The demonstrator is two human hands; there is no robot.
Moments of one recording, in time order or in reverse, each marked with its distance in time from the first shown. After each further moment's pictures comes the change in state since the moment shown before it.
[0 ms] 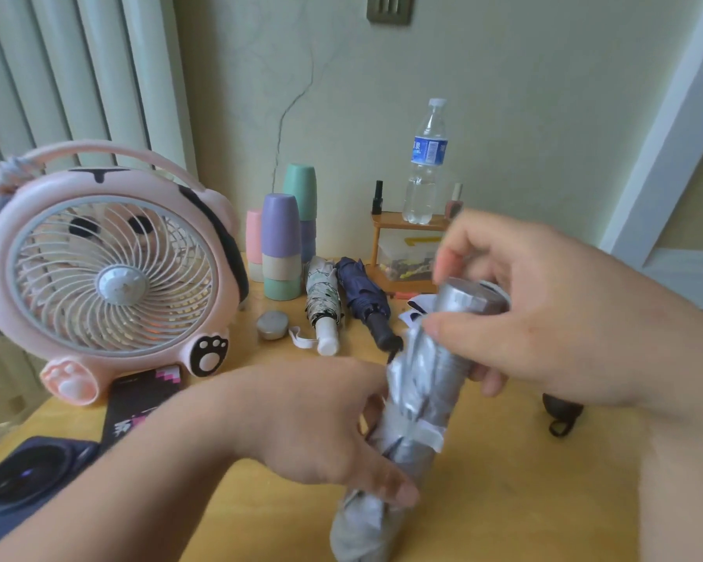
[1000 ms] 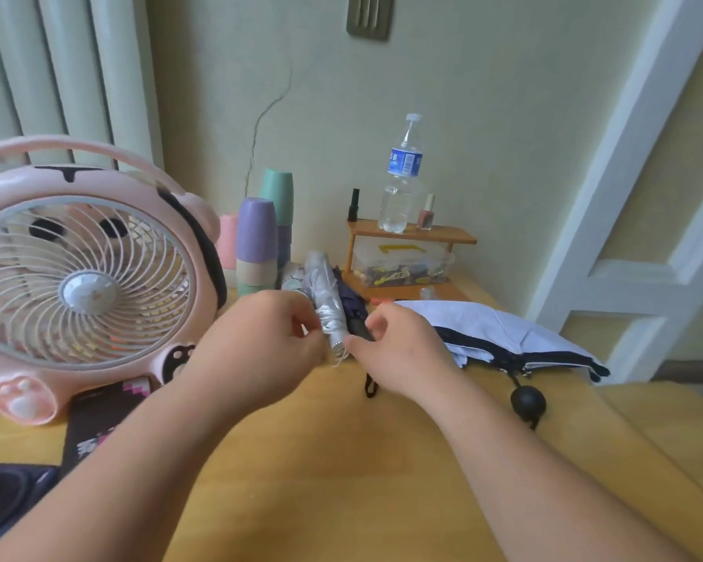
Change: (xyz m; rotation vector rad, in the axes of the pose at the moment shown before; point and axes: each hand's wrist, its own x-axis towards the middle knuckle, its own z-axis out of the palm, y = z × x) left_hand 0.016 -0.052 -0.010 0.004 0.883 -0.239; right_hand 0.074 0.073 0.111 -0.145 0.109 0.457
